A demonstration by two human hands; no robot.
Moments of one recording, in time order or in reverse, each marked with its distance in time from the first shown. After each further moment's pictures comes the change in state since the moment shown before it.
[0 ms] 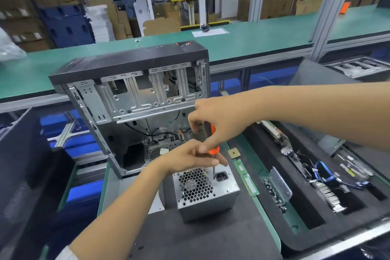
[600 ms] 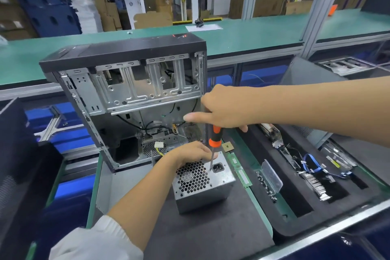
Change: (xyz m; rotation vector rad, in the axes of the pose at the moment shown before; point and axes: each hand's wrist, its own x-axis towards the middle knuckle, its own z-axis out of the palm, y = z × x) left_hand 0.045 -0.050 0.007 0.143 0.040 -0.434; right_hand -0.005 -0.011 0.012 0.017 0.126 0.271
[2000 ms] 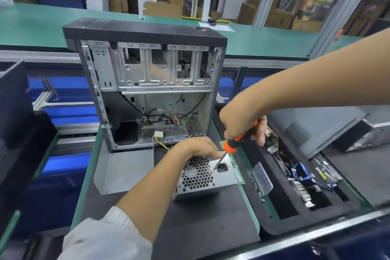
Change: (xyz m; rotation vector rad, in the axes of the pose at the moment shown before) left_hand -0.020 0.023 0.013 0.170 0.034 0.038; right_hand 0.003 -0.041 -0.005 -0.046 -0.649 0.404
